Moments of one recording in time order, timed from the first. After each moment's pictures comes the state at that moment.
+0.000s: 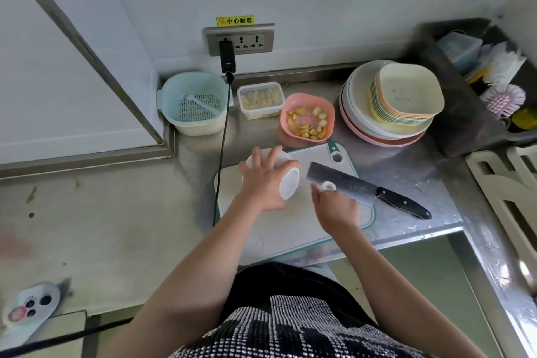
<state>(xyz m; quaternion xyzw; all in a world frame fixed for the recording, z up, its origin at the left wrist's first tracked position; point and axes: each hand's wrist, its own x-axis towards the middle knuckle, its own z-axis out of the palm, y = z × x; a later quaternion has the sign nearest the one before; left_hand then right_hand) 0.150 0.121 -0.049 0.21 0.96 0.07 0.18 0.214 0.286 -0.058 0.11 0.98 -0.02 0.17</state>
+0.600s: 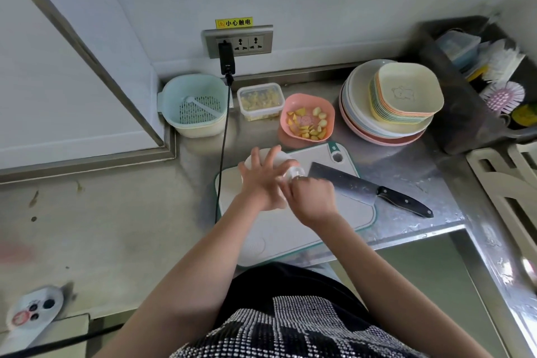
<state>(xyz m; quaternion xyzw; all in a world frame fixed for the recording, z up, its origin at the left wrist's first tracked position) 0.147 0.121 -0.047 0.20 0.96 0.07 0.20 0.196 0.238 -0.018 -0.04 1.00 -0.01 0.07</state>
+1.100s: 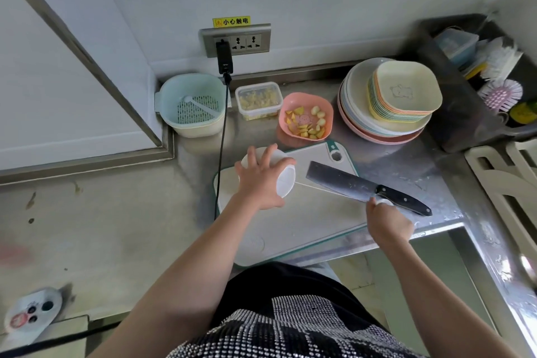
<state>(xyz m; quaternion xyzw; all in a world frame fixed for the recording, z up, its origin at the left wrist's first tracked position) 0.147 0.117 -0.045 0.19 0.96 0.07 0.18 0.243 0.366 -0.065 0.34 0.92 0.00 0.20</state>
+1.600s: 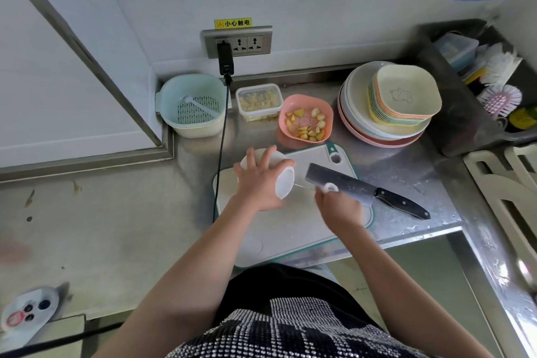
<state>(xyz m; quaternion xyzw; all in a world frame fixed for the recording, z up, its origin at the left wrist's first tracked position) 0.148 0.117 -0.045 0.19 0.96 0.07 0.18 0.211 0.297 -0.063 0.13 0.97 -0.04 0.18</state>
